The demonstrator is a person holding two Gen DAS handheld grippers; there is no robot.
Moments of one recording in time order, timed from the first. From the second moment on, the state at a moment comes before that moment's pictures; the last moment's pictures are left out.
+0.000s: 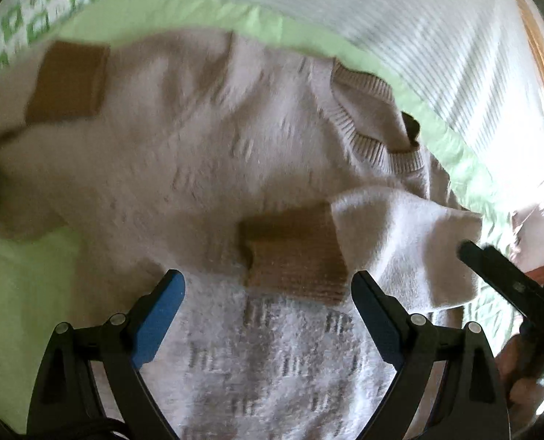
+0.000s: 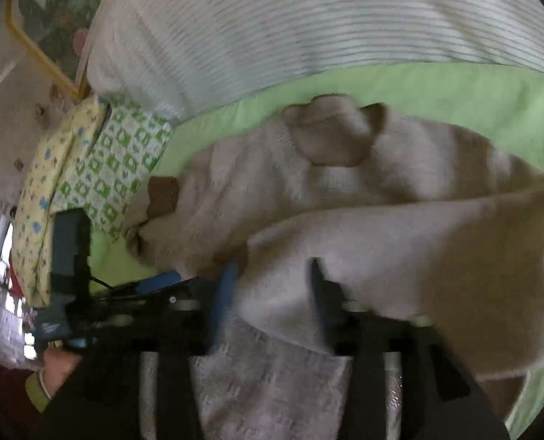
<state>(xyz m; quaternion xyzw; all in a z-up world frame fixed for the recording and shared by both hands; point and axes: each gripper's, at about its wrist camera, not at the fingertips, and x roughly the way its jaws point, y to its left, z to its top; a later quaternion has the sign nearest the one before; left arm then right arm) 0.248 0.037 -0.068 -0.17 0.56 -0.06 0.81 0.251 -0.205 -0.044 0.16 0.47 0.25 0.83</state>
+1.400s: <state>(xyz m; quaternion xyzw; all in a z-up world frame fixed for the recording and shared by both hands) 0.268 0.061 -0.062 -0.16 0.47 -0.07 0.86 0.293 -0.359 -0.083 0.20 0.49 0.01 0.85</state>
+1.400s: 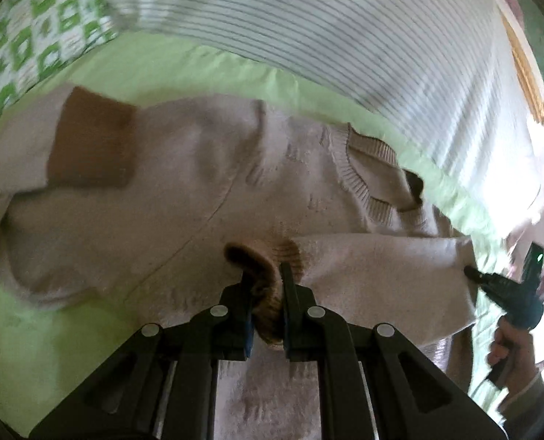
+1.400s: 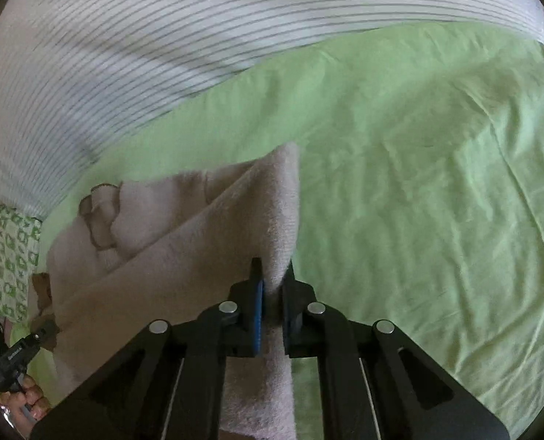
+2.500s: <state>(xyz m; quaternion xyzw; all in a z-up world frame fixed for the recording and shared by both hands) 0.270 0.174 -0.030 -0.06 0.46 0.12 0.87 0.205 -0.263 -0.067 0.25 0.49 0.08 0.83</state>
